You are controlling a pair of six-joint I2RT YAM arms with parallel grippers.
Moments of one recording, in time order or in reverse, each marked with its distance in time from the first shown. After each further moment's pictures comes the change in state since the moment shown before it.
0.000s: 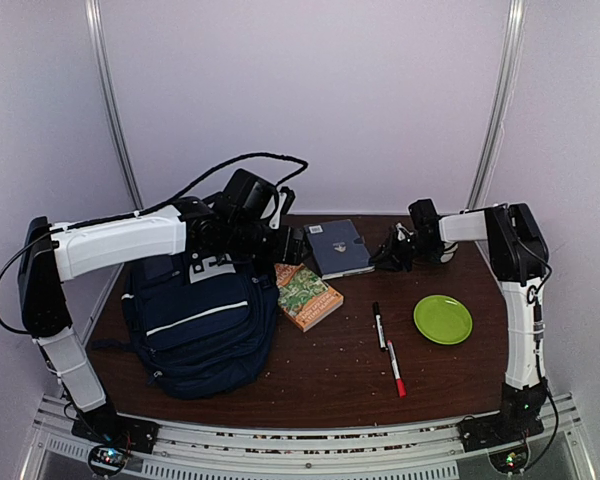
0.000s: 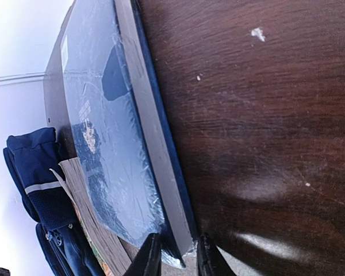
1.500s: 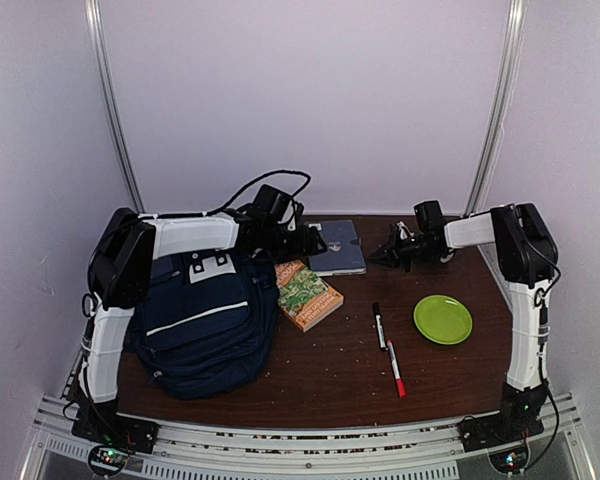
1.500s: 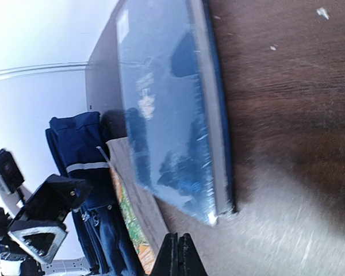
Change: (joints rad) left arm 0.156 0.484 0.290 0.188 0.267 -0.184; right arm -0.008 -0.072 -0.143 0.201 -0.153 0.122
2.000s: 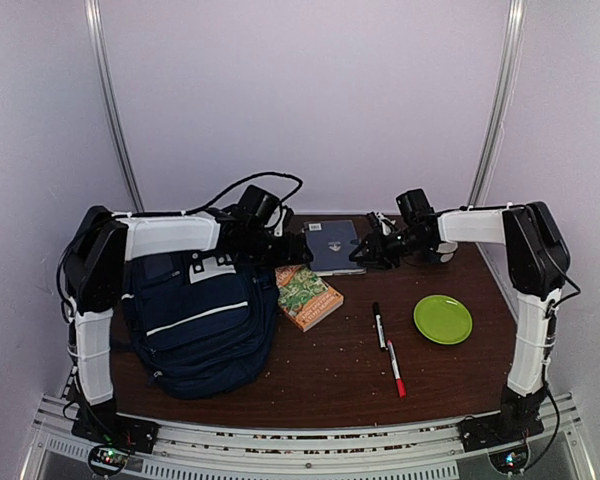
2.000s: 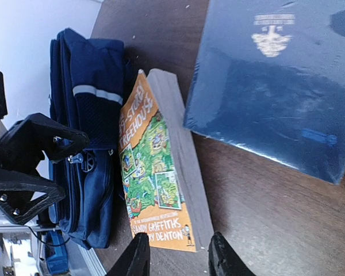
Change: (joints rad) left arm 0.000 -0.163 -0.180 -0.069 -0.021 0.080; right arm 0.145 -0.174 -0.030 -0.168 0.083 -0.299
